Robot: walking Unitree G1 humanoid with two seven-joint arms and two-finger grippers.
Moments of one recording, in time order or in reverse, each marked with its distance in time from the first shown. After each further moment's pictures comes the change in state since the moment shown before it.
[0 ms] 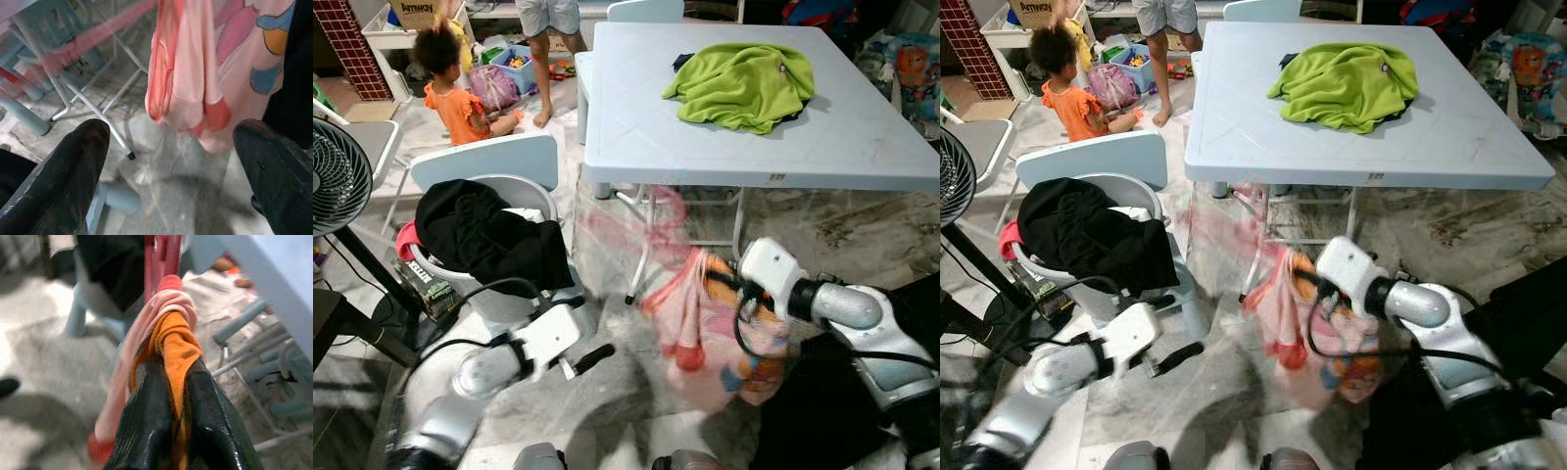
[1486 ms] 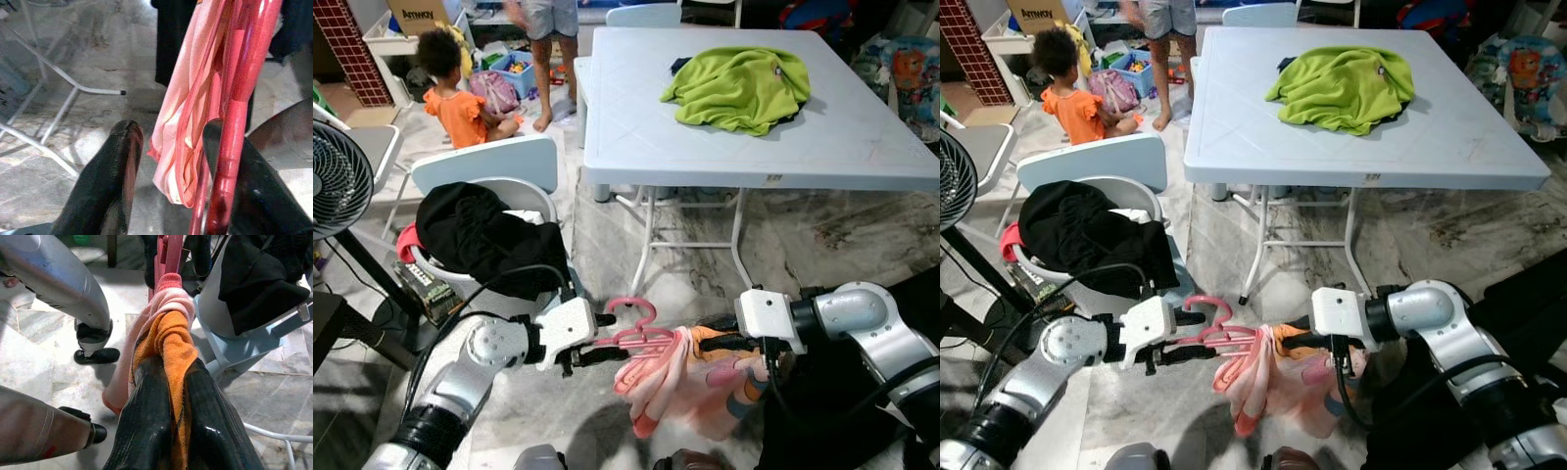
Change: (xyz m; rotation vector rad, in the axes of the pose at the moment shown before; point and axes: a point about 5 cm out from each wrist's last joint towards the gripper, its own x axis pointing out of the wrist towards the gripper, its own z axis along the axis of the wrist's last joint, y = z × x) left arm 0.025 0.009 0.017 0.024 -0.025 -0.331; right arm -0.005 0.025 0.010 -0.152 -0.065 0.534
